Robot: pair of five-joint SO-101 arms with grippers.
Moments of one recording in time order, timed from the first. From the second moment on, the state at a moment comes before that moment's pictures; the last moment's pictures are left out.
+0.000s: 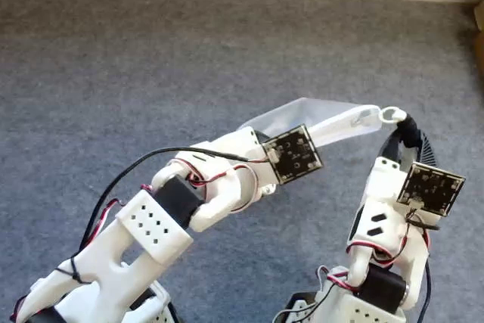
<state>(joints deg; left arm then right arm) 33.8 -39.9 40.9 49.8 -21.8 23.6 -99.4 77.1 33.1 9.0</state>
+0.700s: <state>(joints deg) 33.3 -54.7 48.8 50.1 -21.5 27.0 -99.5 80.6 31.7 0.7</state>
